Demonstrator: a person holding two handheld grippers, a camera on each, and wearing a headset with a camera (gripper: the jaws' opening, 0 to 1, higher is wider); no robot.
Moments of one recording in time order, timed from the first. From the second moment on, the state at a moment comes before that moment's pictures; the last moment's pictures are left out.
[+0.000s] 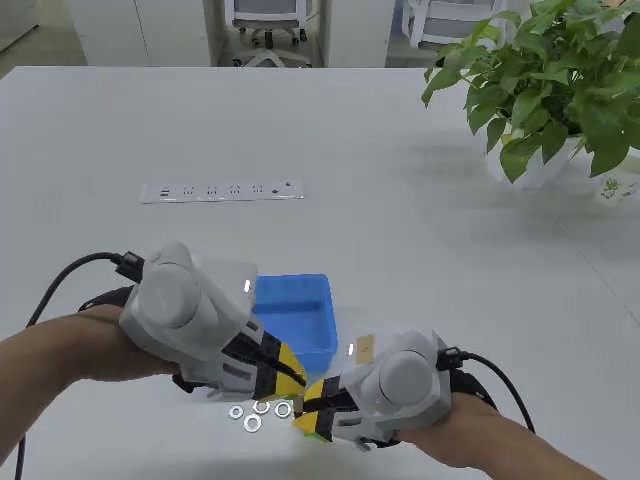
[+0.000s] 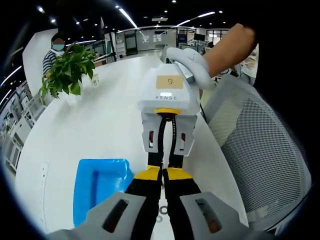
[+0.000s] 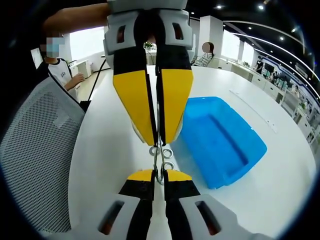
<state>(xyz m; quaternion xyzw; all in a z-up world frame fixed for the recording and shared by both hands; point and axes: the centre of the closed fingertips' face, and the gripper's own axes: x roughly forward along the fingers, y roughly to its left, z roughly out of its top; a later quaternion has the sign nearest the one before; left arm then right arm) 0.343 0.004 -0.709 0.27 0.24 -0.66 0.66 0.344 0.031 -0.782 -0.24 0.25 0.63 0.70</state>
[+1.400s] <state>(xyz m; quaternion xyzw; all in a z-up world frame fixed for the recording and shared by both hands) 0.347 0.012 -0.694 0.24 0.24 -0.63 0.70 0.353 0.030 -0.741 -0.21 0.20 0.62 0.73</state>
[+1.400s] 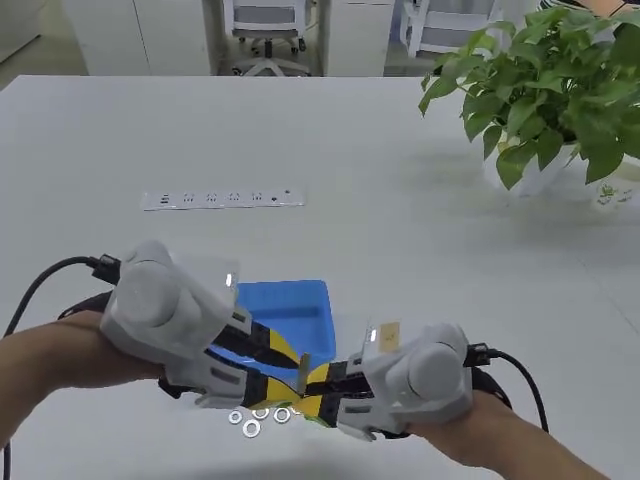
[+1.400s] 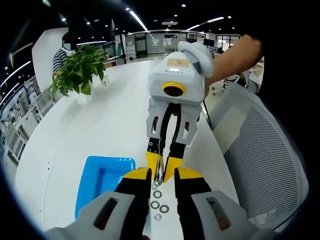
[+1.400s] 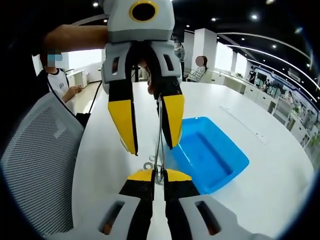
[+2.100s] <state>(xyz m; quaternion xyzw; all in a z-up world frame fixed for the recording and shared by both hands) 0.345 0.020 -0.693 0.24 0.23 -0.62 0.71 0.354 0.033 -0.736 -0.22 0.20 0.62 0.73</state>
